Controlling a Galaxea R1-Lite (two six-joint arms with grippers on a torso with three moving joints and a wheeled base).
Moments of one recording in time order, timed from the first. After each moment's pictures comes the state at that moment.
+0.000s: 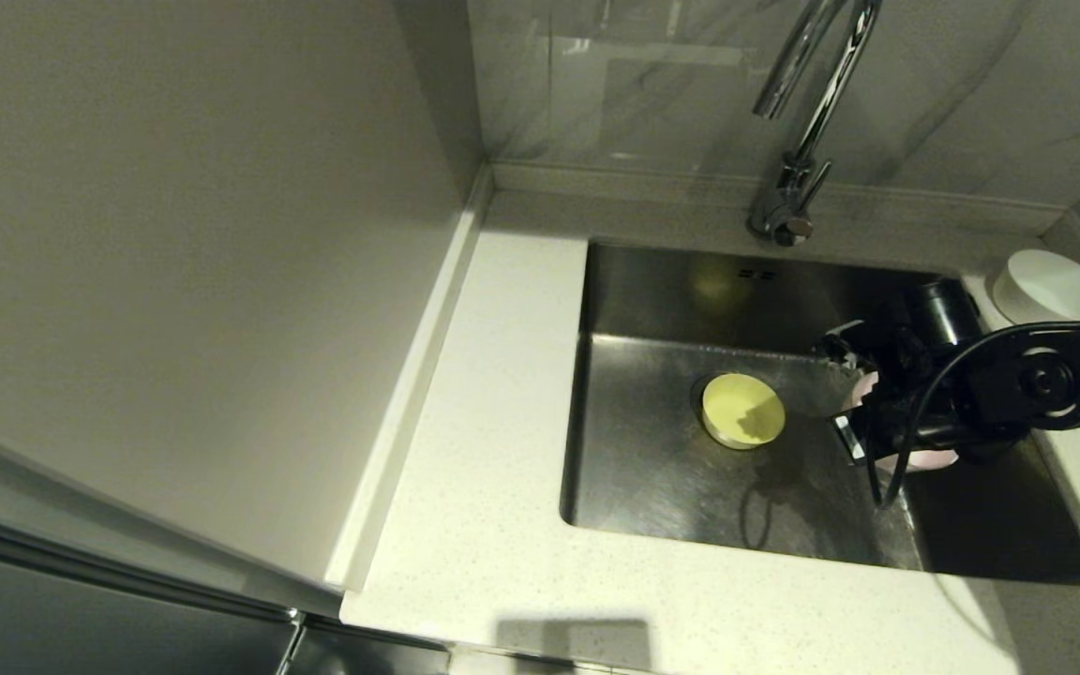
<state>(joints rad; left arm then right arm) 0.00 0.00 0.00 0.00 0.02 -0.02 0.12 1.92 -1.19 0.10 -0.22 -0.21</state>
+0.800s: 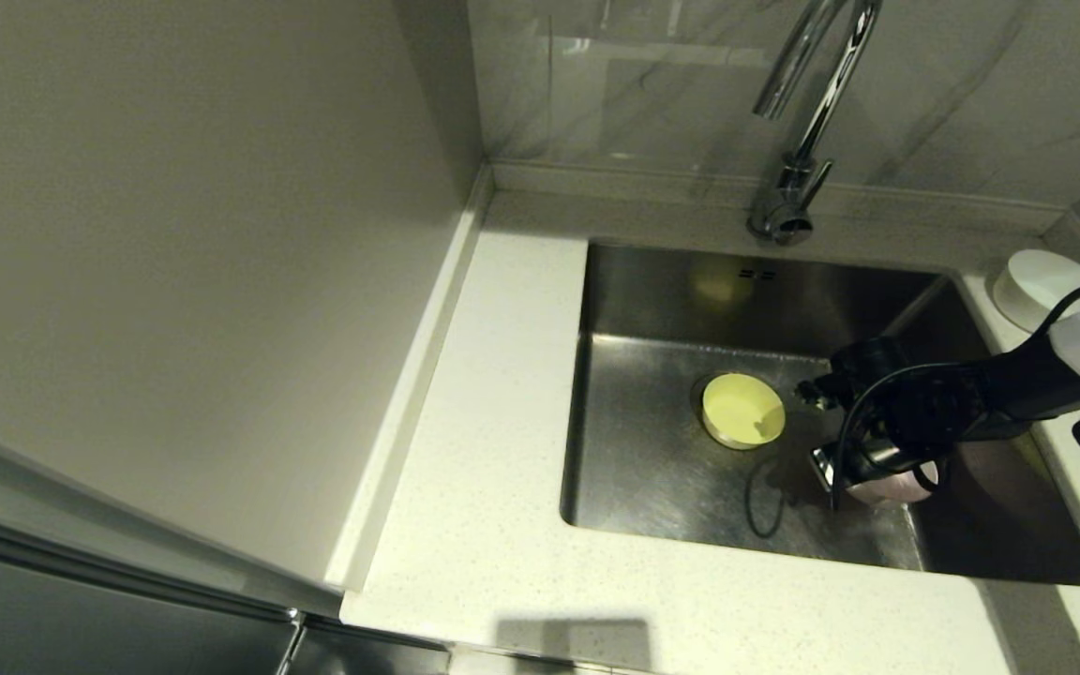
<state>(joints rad) 0.00 0.00 0.00 0.00 0.02 -0.02 0.03 2.23 -1.34 0.09 -0.22 -0.21</state>
